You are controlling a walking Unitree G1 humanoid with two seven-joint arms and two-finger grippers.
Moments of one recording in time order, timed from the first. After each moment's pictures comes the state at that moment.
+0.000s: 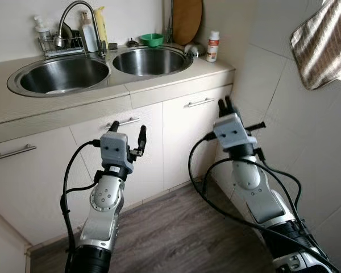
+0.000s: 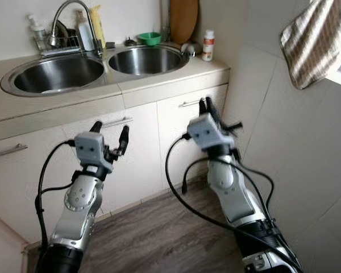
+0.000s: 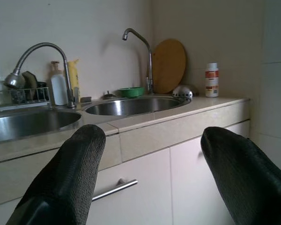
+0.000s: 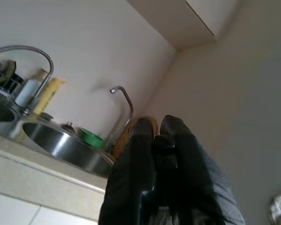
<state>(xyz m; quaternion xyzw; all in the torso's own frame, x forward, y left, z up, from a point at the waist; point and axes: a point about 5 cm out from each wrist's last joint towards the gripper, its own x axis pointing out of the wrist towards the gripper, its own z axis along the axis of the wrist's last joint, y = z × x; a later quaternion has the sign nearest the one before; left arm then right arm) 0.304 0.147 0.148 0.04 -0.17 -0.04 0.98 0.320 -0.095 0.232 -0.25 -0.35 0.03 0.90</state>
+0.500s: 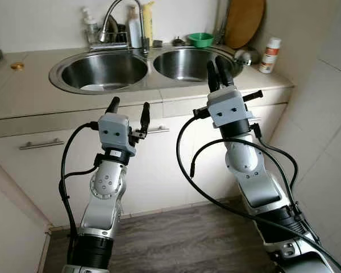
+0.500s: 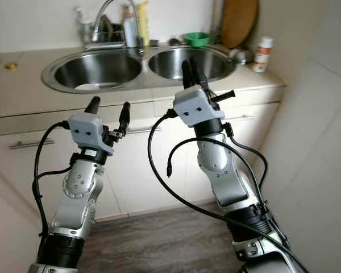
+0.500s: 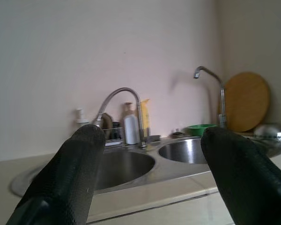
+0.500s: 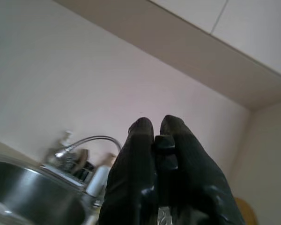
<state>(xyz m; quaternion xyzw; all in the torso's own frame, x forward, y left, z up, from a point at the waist) 0.307 0.143 0.198 0.04 -0.26 -0.04 0.96 0.313 -0.074 0.268 -0.20 -0.41 0.07 0.89</state>
